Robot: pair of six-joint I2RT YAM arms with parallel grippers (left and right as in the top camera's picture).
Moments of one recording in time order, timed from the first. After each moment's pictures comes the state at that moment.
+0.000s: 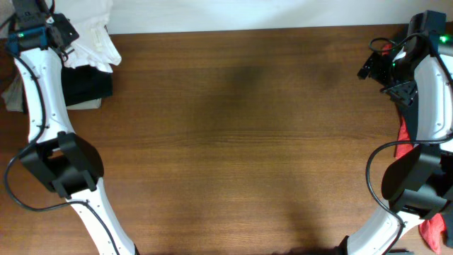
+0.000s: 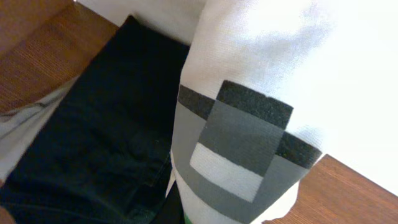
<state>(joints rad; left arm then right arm) 0.28 2.34 2.46 -0.86 -0.10 -0.29 -0.31 2.00 1.96 -1.25 -0.08 0.36</state>
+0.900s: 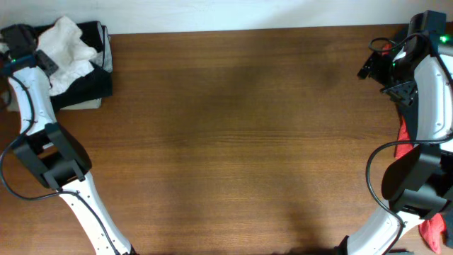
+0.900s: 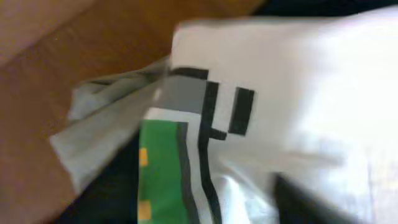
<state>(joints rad) 0.44 2.61 2.47 -0.75 -0.30 -0.32 -0.31 2.00 1.96 -1.25 -0.08 0.36</state>
